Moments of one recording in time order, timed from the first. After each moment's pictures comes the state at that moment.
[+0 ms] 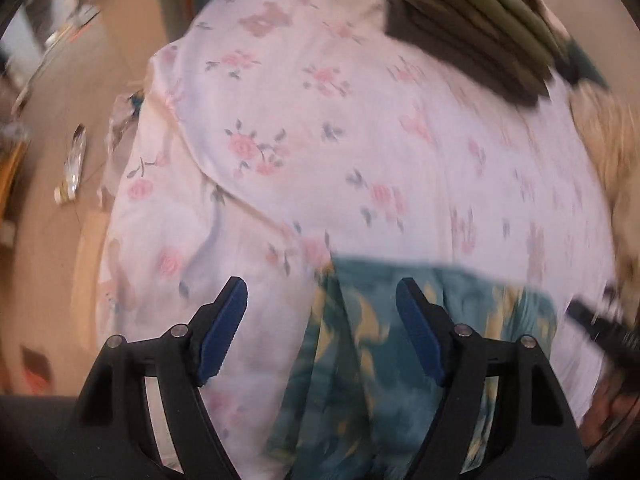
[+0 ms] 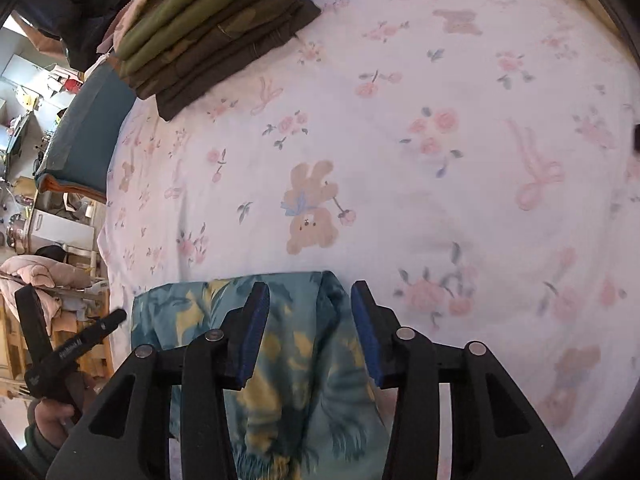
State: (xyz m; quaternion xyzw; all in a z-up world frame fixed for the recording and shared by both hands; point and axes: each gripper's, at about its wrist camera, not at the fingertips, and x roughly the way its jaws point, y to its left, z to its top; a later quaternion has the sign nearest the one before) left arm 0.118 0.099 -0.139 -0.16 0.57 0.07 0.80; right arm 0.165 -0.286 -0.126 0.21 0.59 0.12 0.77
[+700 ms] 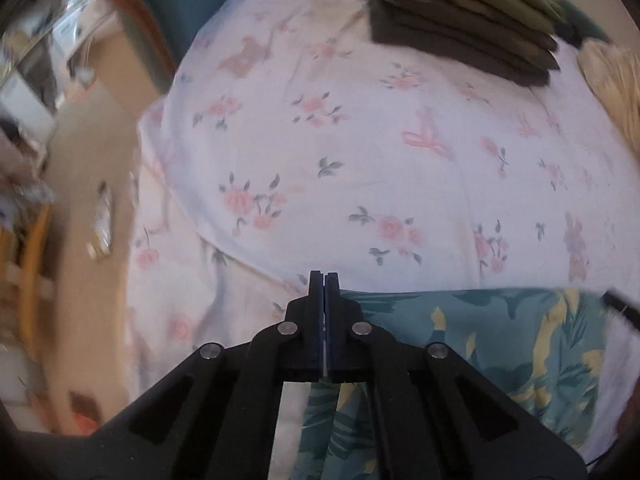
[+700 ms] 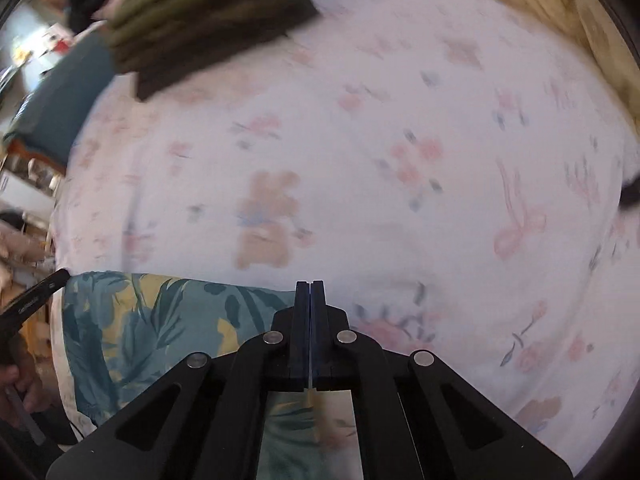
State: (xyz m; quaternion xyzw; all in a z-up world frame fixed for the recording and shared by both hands) left arm 0.142 0.082 -0.146 -0.06 0.57 0.08 0.82; right arm 0.172 -0.283 -0.146 0.12 0.59 0.08 0.80
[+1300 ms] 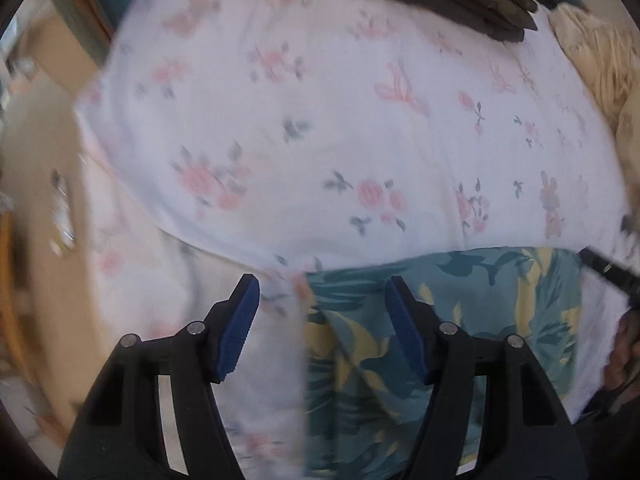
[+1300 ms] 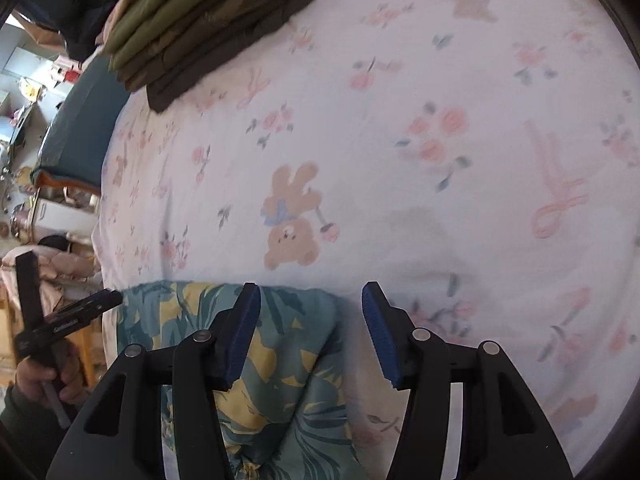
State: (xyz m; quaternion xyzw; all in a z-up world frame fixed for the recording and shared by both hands) left arm 0.168 0.093 -0.170 -0.08 0.66 -0.03 0.75; right arm 0.184 -0.294 -0.151 0.21 0.60 0.14 0.76
